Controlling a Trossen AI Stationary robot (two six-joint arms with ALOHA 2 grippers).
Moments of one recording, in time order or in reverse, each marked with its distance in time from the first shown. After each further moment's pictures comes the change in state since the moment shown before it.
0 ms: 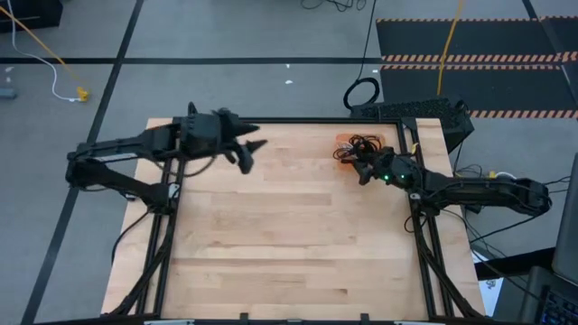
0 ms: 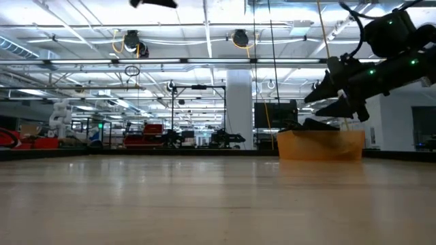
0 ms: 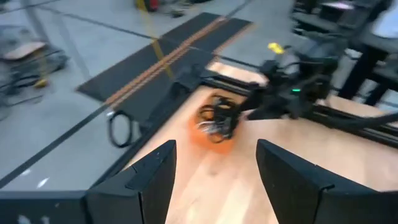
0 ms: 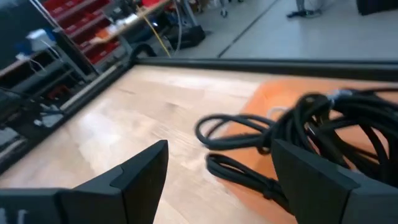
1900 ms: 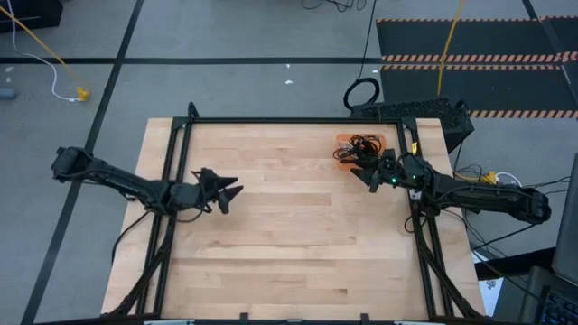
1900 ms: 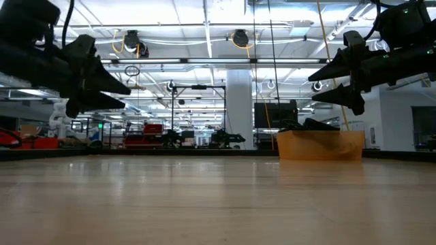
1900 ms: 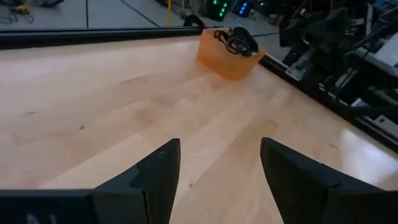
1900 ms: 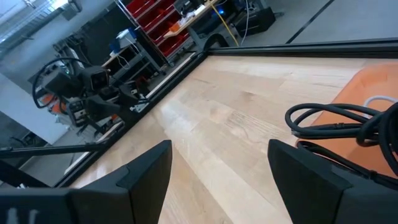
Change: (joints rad) left arm -0.313 -0.380 -1.231 0.921 -0.292 -0.467; right arm 0.000 -0.212 0.000 -0.076 -0.287 0.060
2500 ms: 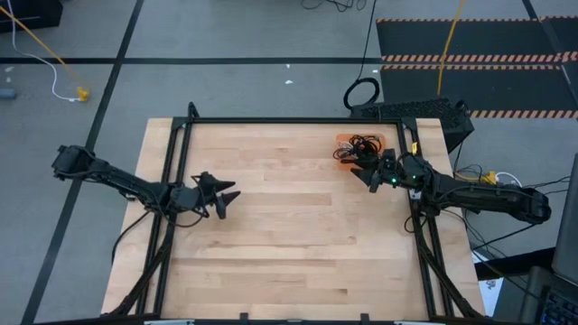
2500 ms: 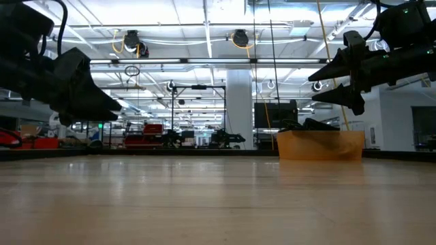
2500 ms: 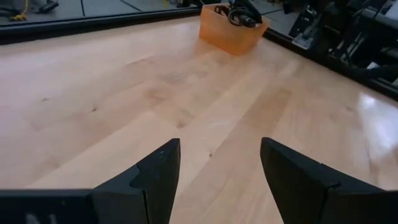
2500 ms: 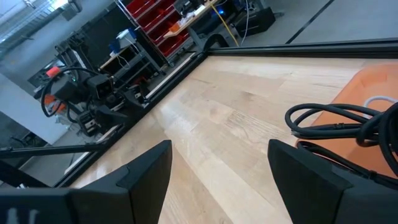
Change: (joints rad) left arm -0.034 0.004 -0.088 0.036 0.000 0.076; right arm 0.000 0.000 0.000 0.000 0.001 0.000
